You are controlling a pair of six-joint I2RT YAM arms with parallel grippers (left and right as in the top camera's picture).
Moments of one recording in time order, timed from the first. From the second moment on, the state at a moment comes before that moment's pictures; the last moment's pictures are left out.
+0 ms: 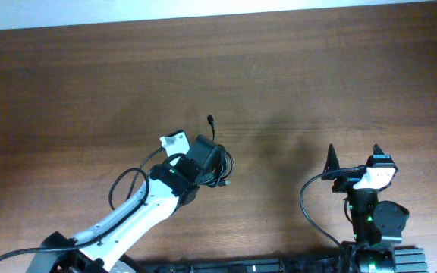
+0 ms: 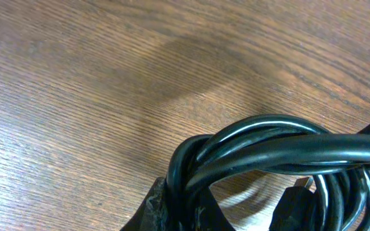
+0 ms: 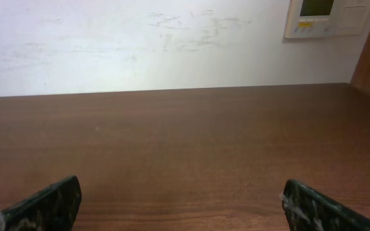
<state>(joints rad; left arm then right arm) -0.68 1.43 0.76 -0.52 -0.33 -0.98 -0.15 0.01 0.01 -0.07 -0.09 0.02</state>
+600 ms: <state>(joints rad) -0.68 1.43 0.79 -0.54 -0.68 -0.82 -0.15 0.01 0.01 -0.07 -0.09 0.02</state>
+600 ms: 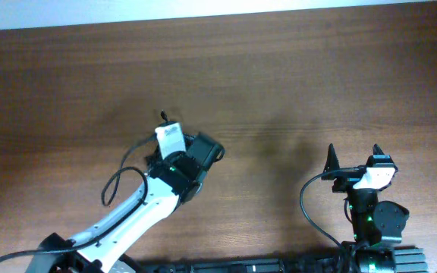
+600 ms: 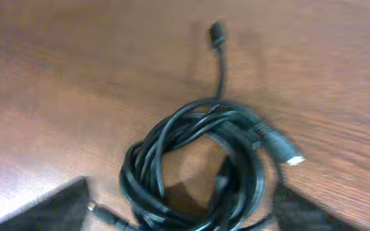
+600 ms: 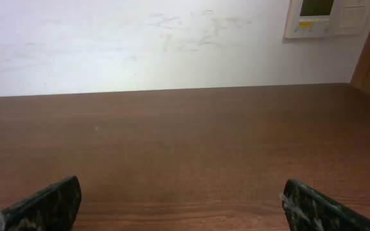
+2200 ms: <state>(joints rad) -0.27 1.43 0.94 -0.58 -0.04 -0.46 -0.15 0.01 0.01 0.02 -0.44 0.32</state>
